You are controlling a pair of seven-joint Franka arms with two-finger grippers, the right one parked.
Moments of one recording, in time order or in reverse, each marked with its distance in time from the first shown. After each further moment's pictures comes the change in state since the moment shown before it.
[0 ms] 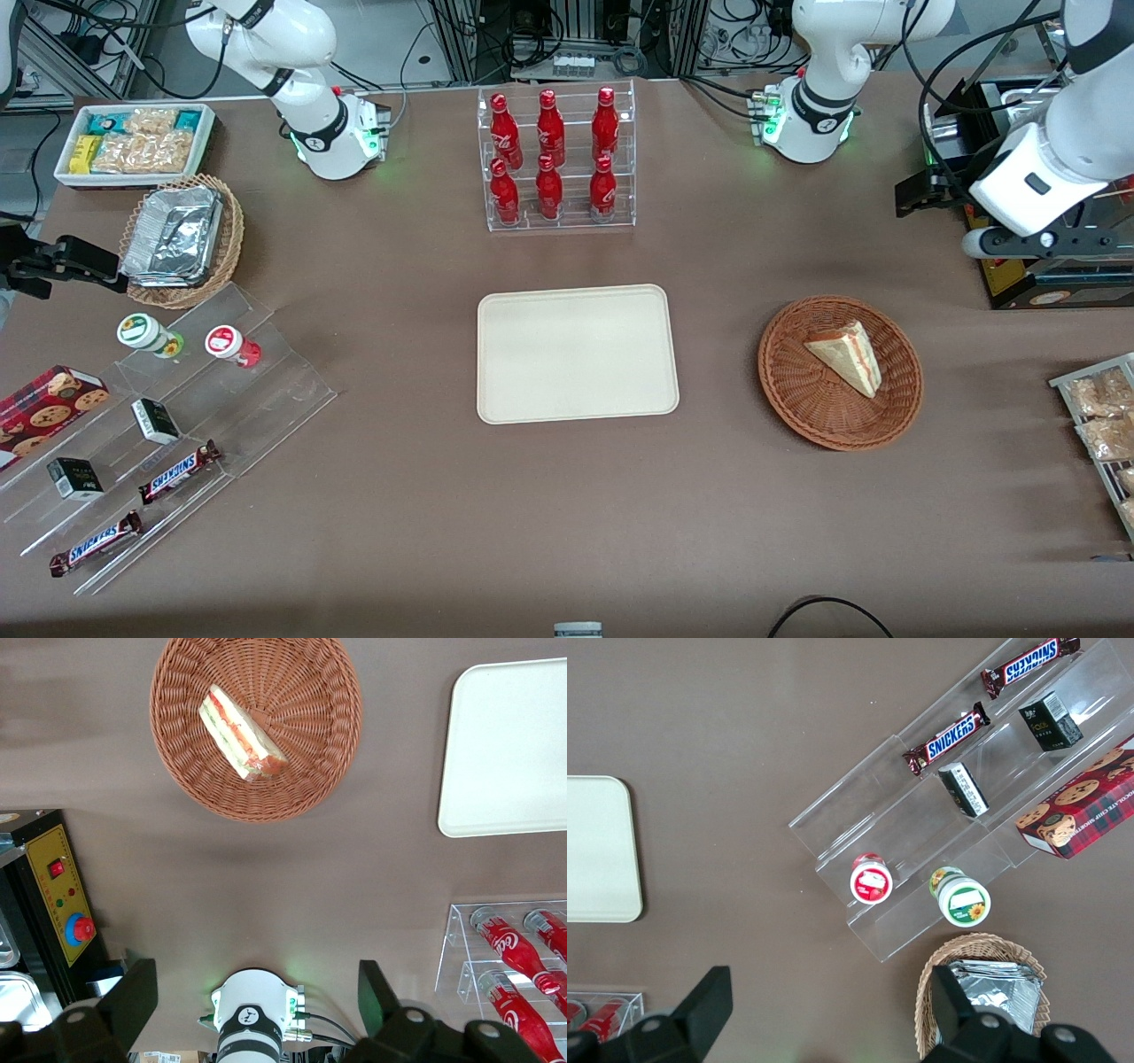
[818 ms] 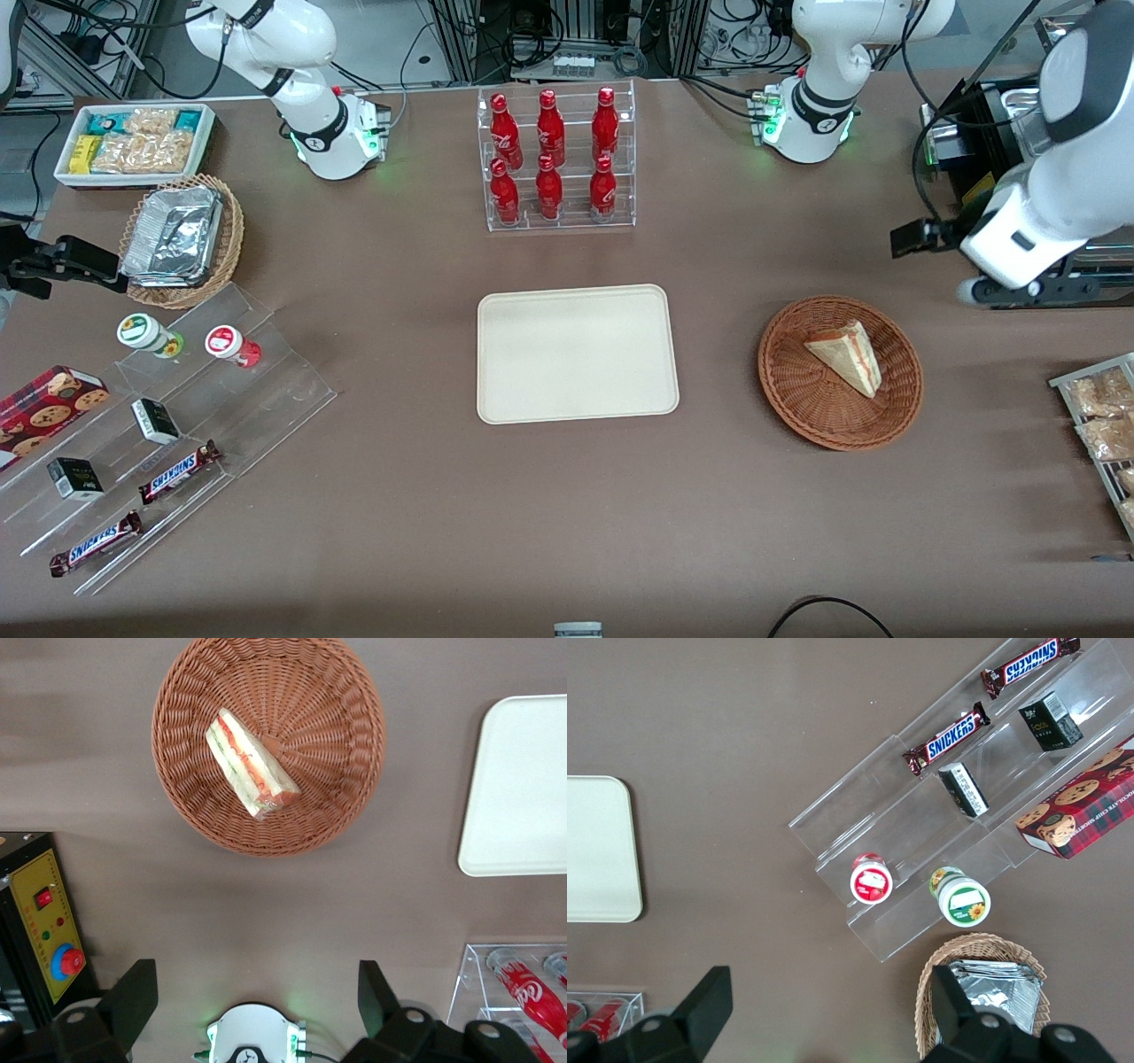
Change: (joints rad) arm 0.019 0.057 0.013 -0.116 0.009 0.175 -0.001
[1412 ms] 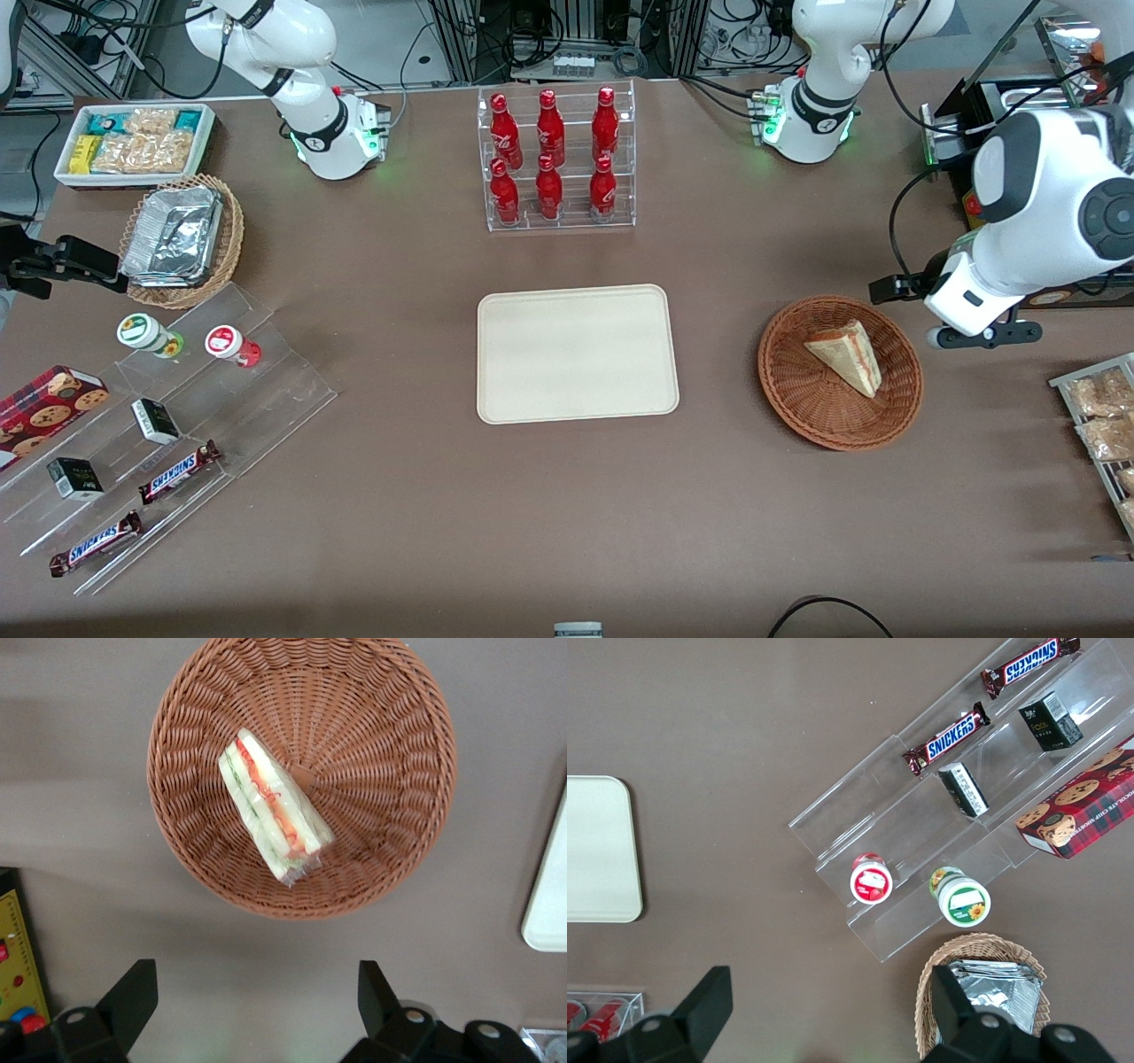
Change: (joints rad) arm 0.044 0.009 0.001 -0.300 0.021 0.365 -0.008
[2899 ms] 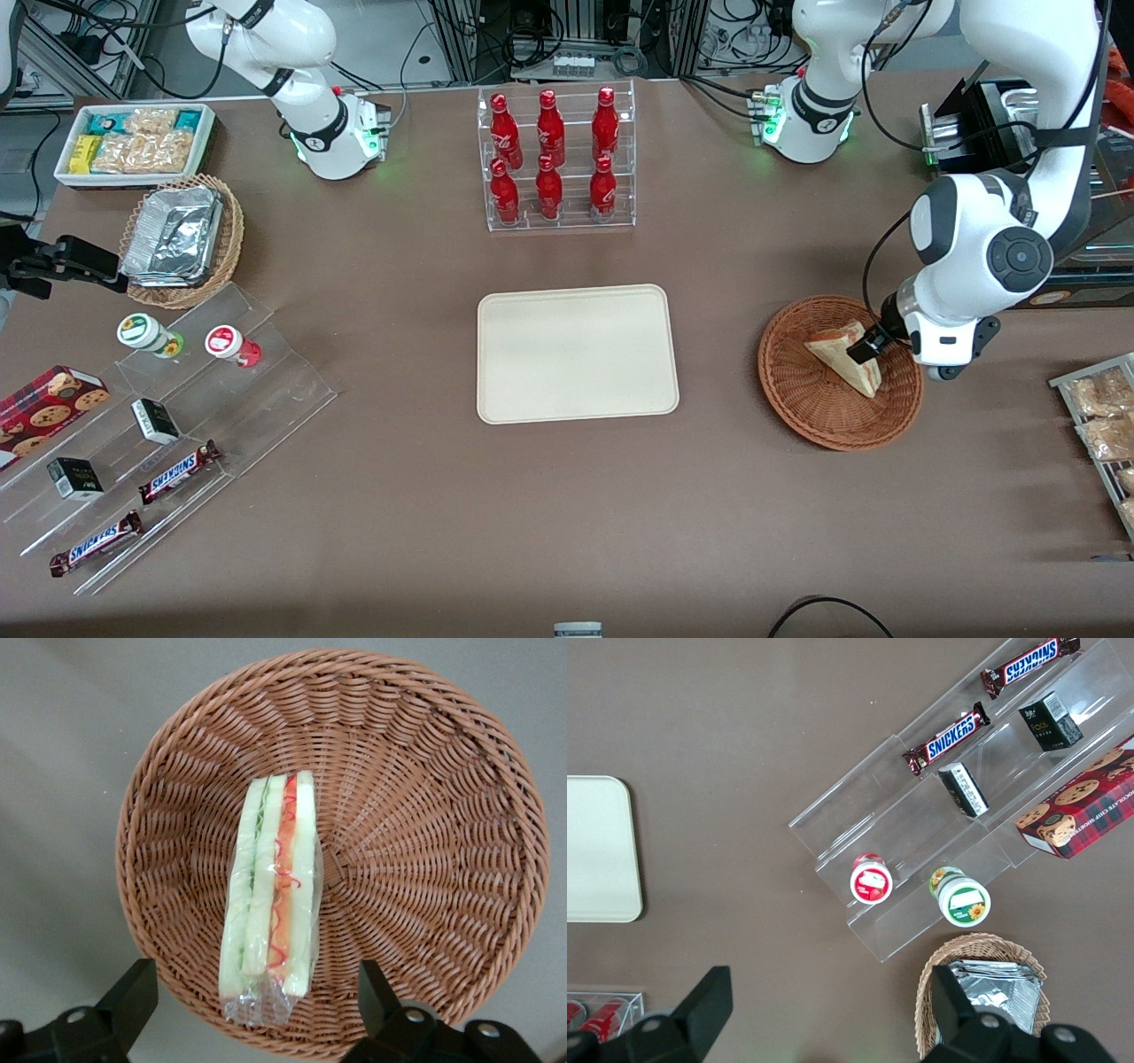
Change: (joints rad) arm 0.004 0.114 -0.012 -0.177 -0.002 0.393 -0.682
